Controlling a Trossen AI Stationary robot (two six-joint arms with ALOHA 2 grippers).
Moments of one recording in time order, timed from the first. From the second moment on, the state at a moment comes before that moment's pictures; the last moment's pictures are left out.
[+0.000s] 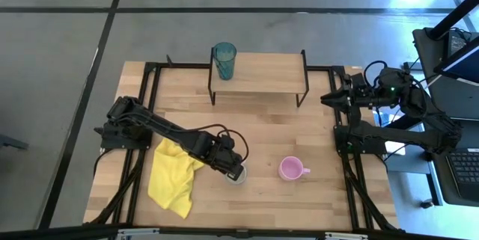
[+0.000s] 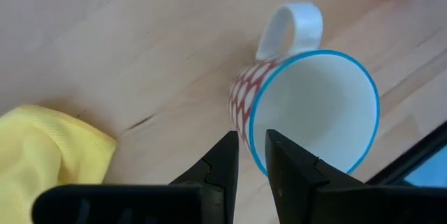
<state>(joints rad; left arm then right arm) -0.36 1.83 1.56 -0.98 -0.10 -1.37 -0.36 0.51 0.96 -0.71 -0.31 0.26</state>
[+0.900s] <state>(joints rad) -0.33 1.82 1.80 -0.79 -0.35 -0.80 -0.36 0.51 0.96 -0.72 -0.31 0.22</state>
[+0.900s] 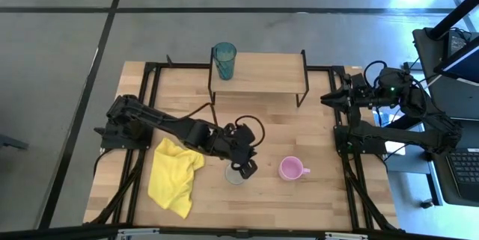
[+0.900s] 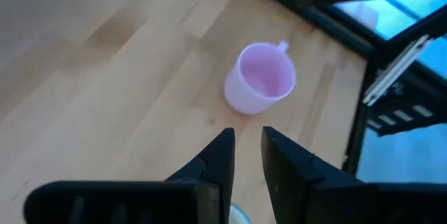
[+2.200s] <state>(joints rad) -0.43 1.97 1.92 -1.31 -0.14 -1.44 -0.36 0.51 0.96 -0.72 -0.31 0.22</state>
